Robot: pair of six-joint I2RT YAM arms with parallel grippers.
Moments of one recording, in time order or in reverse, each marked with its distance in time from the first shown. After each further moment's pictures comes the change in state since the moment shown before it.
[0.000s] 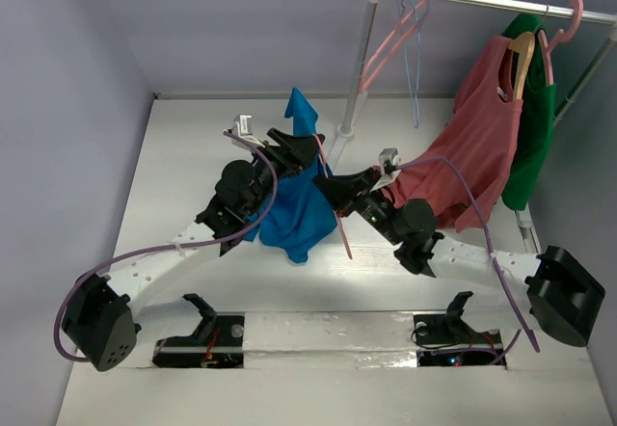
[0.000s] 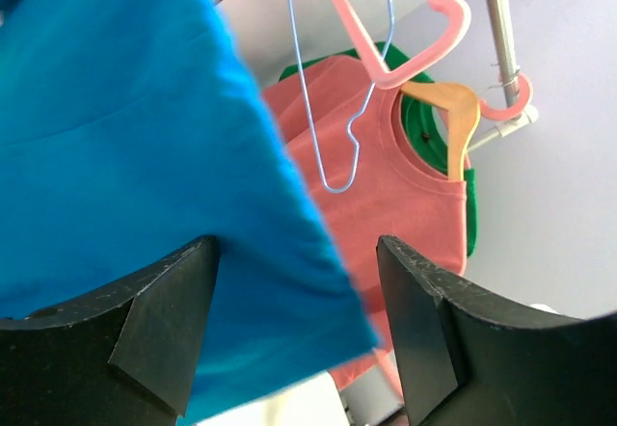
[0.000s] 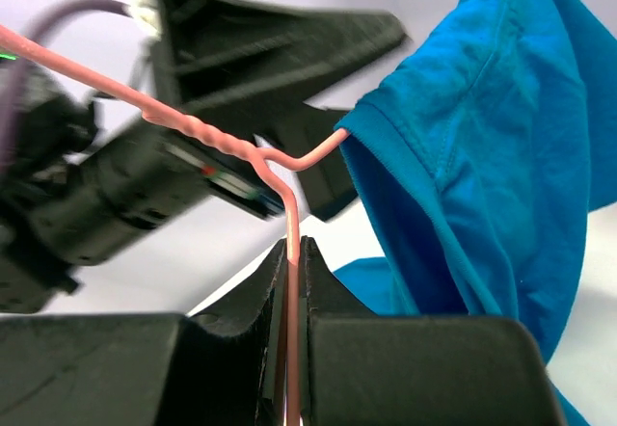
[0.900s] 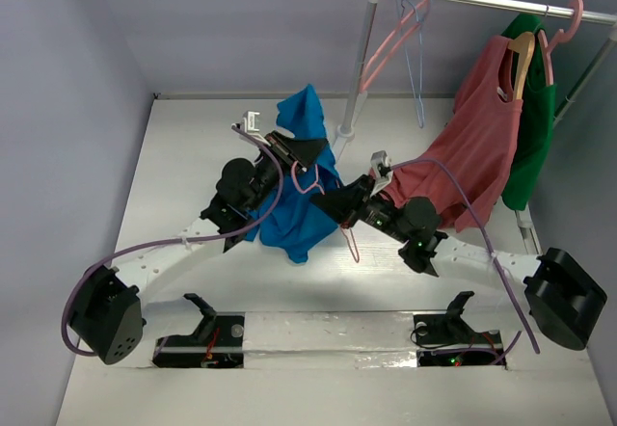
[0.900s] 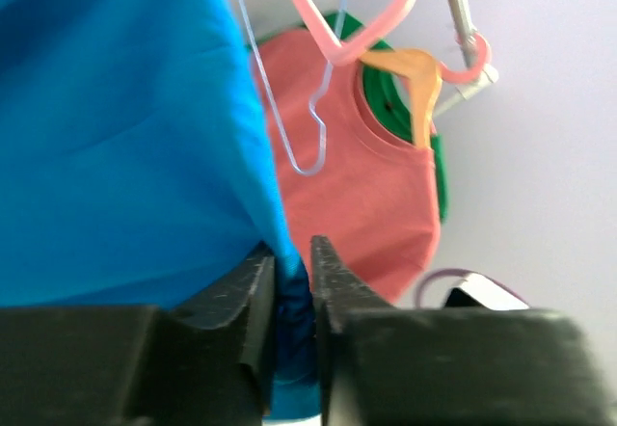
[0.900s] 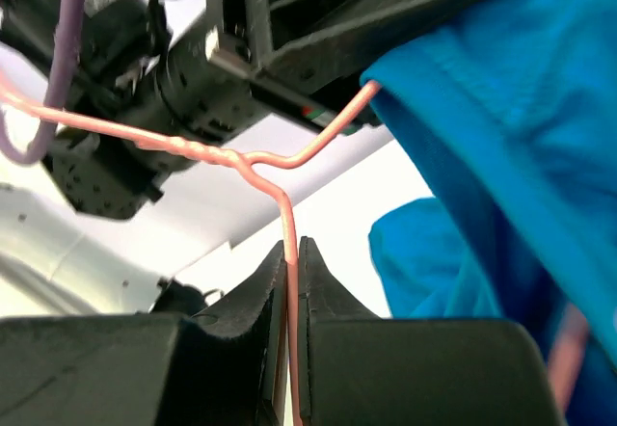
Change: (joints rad) left arm 0.035 0.060 -0.003 0.122 0.156 0.021; right arm -0.070 -0.019 -0.040 -0.022 -0.259 0.119
